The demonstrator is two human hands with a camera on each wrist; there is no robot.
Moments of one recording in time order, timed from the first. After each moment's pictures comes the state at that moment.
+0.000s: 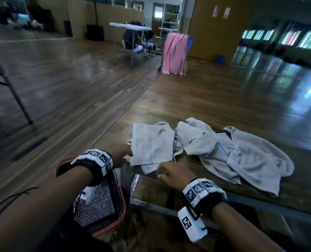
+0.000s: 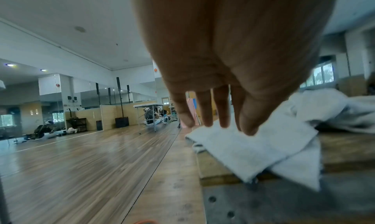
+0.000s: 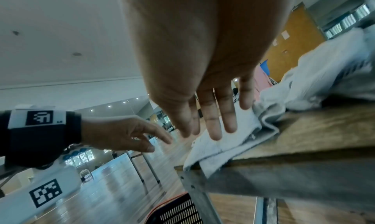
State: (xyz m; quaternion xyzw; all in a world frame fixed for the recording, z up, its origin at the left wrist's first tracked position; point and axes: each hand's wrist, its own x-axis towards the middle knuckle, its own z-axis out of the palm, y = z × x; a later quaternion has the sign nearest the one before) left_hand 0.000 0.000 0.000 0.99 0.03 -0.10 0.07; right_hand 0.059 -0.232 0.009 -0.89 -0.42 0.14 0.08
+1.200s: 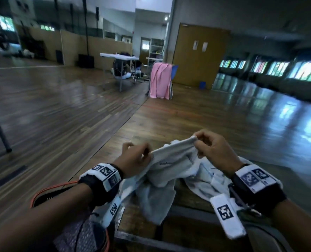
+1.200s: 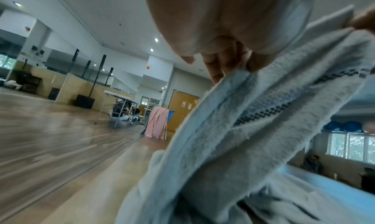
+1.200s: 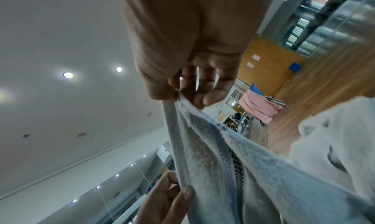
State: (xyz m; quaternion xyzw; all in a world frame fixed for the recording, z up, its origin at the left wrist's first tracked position) left_hand 0.030 -0.086 0.080 0.95 -0.05 0.24 0.21; right_hand 0.096 -0.326 0.162 -0.80 -0.36 -0.03 0.49
